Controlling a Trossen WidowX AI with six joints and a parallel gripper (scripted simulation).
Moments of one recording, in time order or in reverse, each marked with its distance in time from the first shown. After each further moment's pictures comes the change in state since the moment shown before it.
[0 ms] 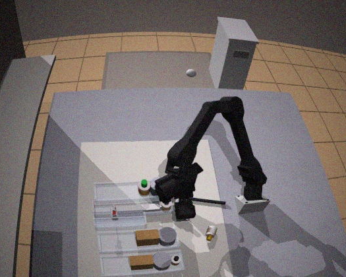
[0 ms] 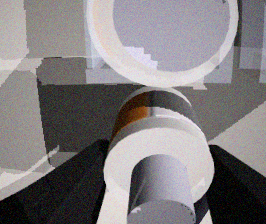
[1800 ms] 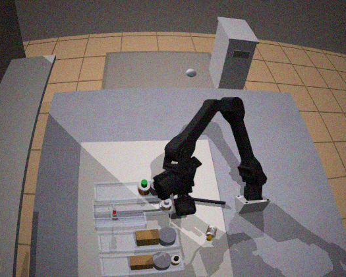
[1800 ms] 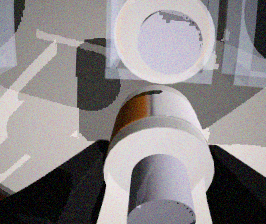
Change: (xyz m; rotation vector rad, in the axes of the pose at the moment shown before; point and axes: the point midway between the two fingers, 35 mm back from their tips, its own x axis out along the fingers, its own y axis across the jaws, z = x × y) arm -0.030 0.001 0.008 -0.057 0.002 0.001
